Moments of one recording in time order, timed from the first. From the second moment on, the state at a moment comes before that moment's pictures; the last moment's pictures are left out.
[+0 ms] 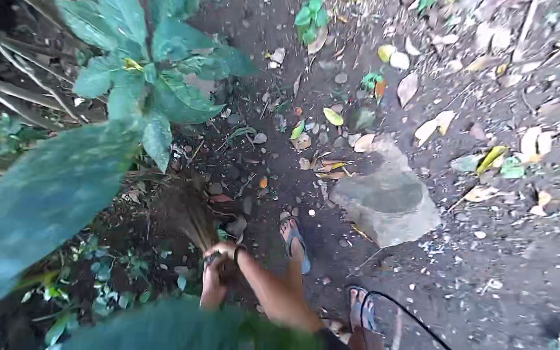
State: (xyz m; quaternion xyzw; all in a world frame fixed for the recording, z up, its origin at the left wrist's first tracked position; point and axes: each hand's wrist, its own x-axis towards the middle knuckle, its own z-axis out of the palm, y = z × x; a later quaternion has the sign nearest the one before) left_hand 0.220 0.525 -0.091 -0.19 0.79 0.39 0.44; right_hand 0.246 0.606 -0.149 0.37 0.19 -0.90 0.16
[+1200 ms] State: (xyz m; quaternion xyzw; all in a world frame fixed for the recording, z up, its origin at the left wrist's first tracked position) left_hand 0.442 0.700 -0.022 -0.01 0.65 0.37 0.66; right_hand 0.512 0.787 -0.032 0.66 0.23 -0.71 0.05
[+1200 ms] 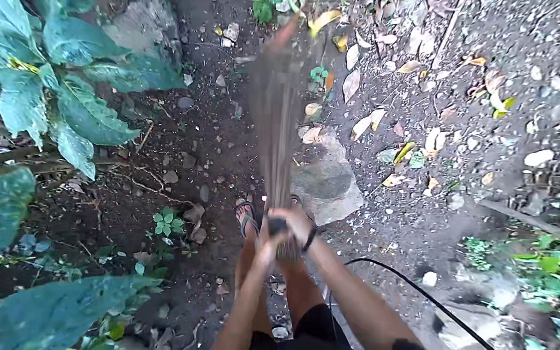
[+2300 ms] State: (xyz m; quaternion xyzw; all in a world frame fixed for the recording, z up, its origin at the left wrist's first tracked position) left_hand 0.530 0.836 -0.029 -0.08 0.57 0.36 0.73; right_hand 0.603 0.908 -0.025 0.72 0.25 -0.65 0.00
